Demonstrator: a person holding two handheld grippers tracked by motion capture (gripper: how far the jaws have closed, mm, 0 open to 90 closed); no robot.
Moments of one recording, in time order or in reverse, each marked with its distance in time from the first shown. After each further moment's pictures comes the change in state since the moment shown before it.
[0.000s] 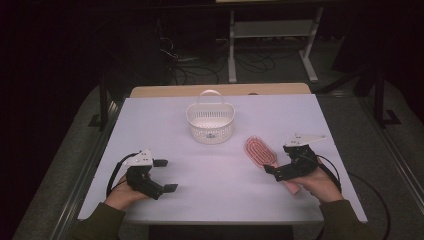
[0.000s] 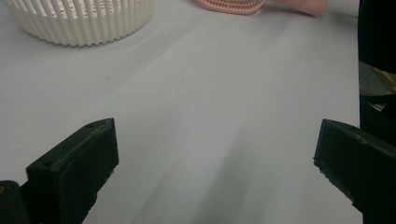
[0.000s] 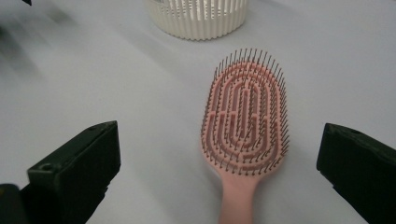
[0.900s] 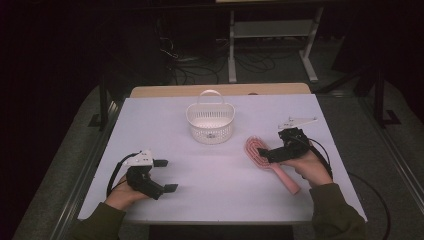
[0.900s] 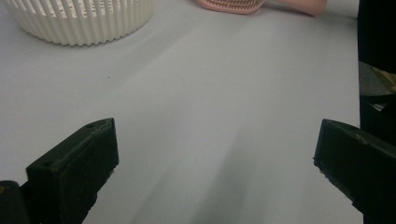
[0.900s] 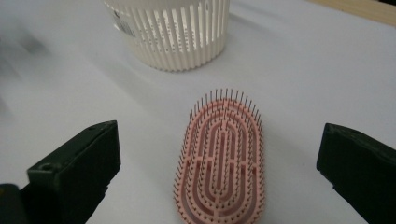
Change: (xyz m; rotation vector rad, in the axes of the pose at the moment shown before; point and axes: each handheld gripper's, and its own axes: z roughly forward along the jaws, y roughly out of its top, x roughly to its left) left arm 0.000 0.000 0.000 -0.001 -0.002 -0.003; right arm -0.016 0.035 0.021 -0.001 -0.031 0.033
